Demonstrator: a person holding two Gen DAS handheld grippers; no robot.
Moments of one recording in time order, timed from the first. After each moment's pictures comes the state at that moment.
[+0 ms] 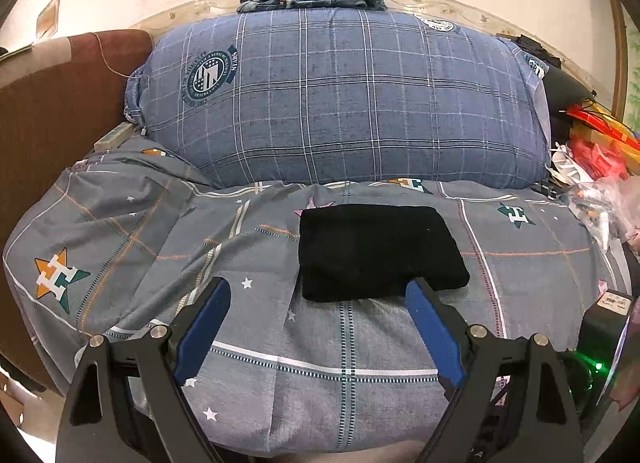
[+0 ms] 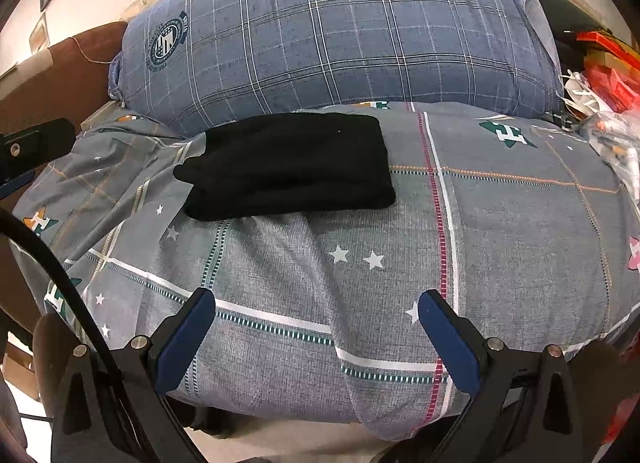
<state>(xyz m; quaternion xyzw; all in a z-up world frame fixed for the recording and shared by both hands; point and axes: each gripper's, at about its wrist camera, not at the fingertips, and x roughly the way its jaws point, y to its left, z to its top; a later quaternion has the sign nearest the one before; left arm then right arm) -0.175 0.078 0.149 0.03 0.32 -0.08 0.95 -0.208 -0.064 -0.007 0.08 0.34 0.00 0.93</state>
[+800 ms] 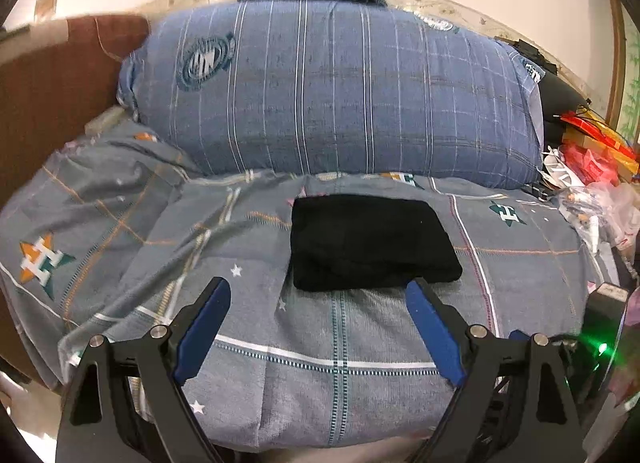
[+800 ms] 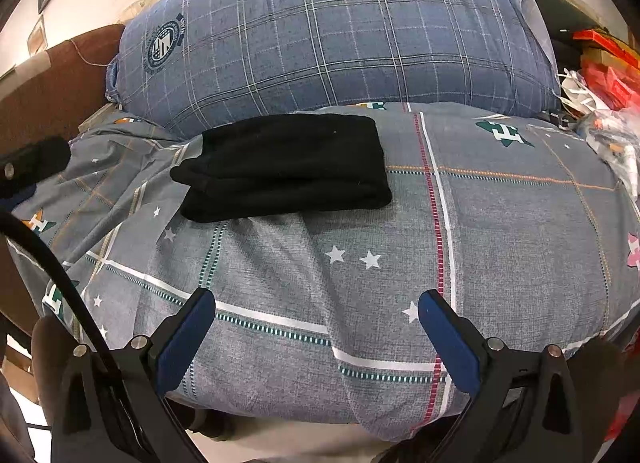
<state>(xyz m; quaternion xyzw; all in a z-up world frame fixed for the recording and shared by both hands) -0.172 0.090 0.133 0.00 0.34 -0.10 0.94 -0.208 -0.070 -0.008 0.09 0.34 -0.01 0.94</state>
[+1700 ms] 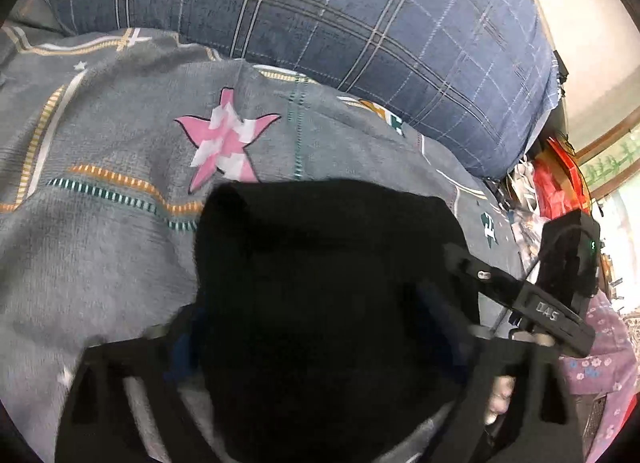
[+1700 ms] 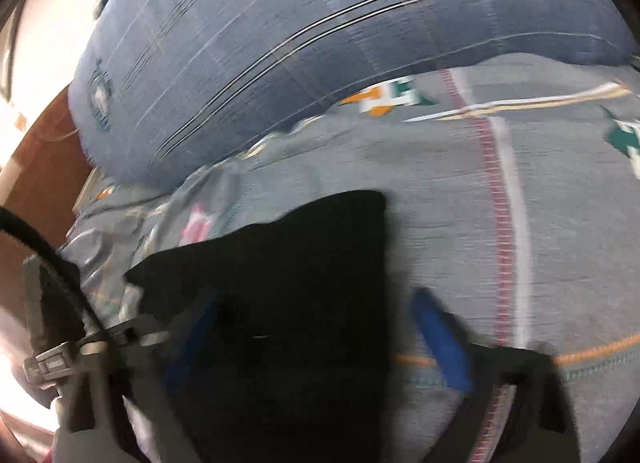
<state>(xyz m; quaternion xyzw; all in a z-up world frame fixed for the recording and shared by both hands) 0.059 0.068 0.009 -0.16 0.53 -0.26 0.79 0.031 -0.166 -0.025 0.23 0.43 0.12 0.87</state>
